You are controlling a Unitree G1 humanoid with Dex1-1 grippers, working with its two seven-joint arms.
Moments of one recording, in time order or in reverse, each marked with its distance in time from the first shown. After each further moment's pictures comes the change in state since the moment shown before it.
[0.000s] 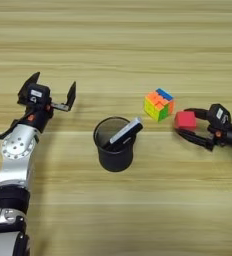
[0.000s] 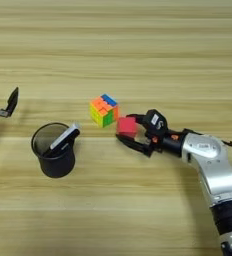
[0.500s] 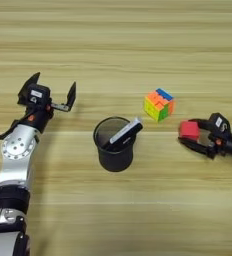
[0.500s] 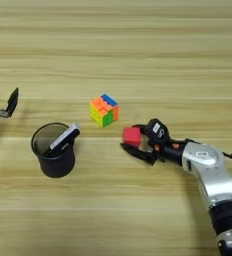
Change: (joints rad) left arm 0.000 0.000 -0.001 0.005 0.000 -0.002 0.000; right arm -0.011 0.018 0.009 0.142 -0.033 -0.055 -0.016
